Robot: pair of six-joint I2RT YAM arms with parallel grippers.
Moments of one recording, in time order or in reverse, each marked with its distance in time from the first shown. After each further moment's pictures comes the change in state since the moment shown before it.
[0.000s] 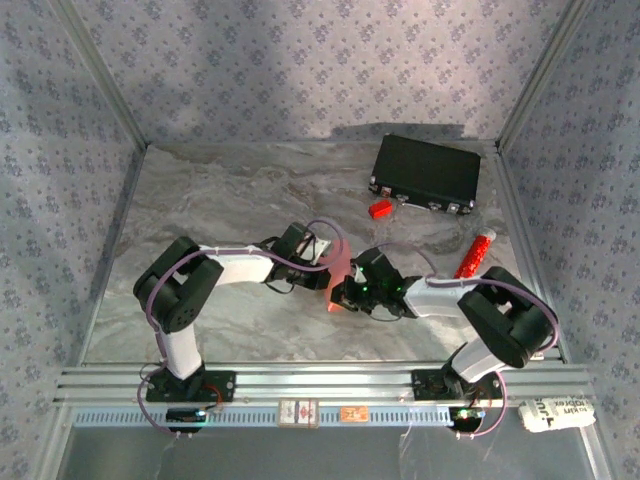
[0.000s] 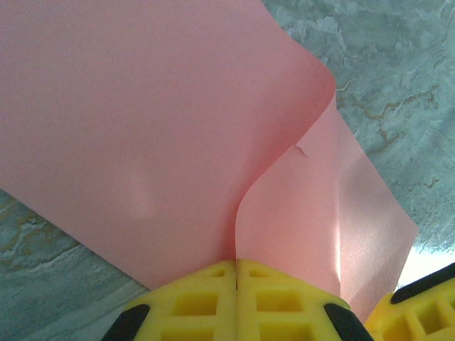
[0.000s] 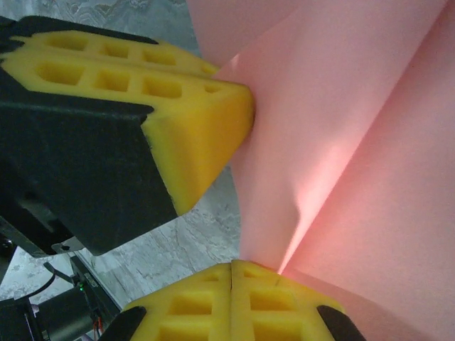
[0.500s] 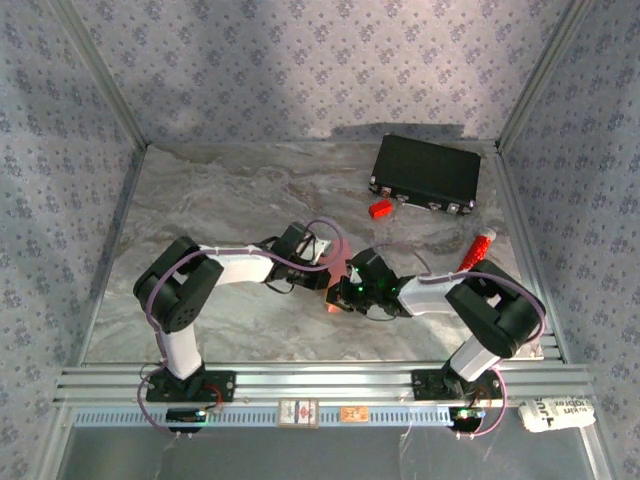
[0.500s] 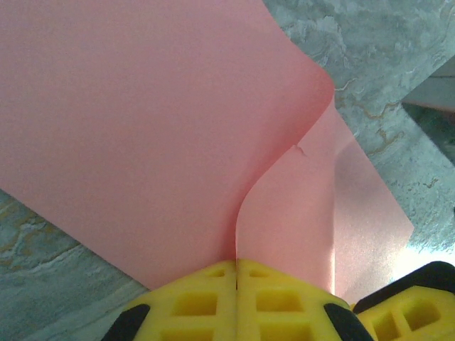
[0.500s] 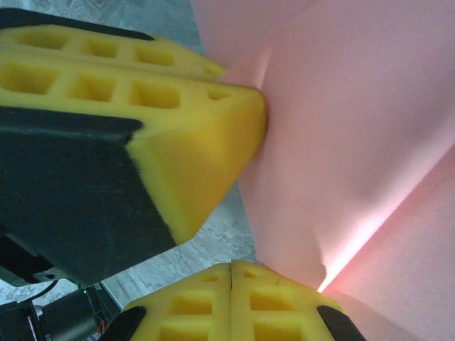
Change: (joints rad) left arm 0.001 0.001 0.000 0.000 0.003 0.000; right arm 0.011 0.071 0.003 0.074 -0.014 0.027
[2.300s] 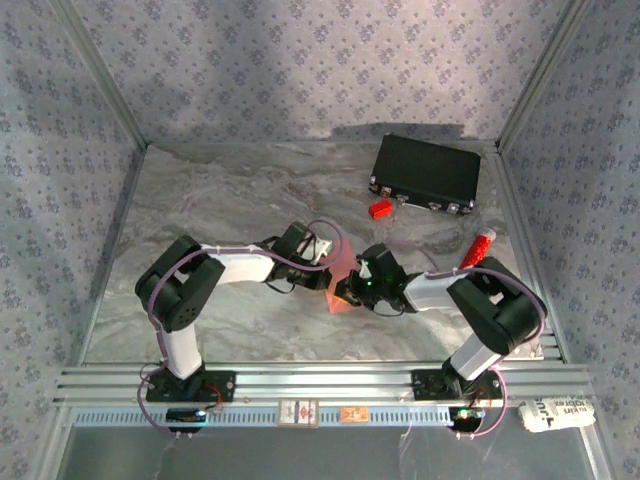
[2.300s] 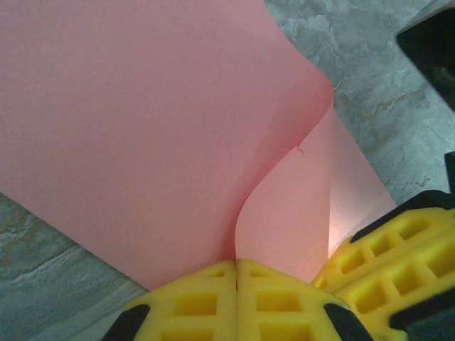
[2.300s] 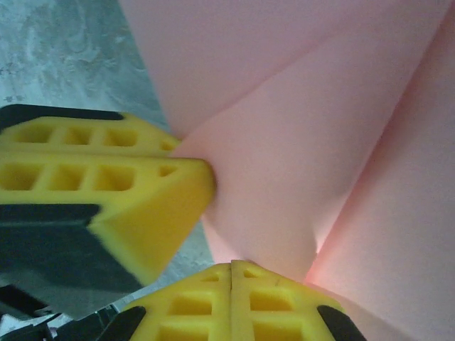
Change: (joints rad) left arm 0.000 0.011 0.007 0.003 0.022 0.000; right arm -0.097 0.008 -0.016 0.003 -0.037 0.001
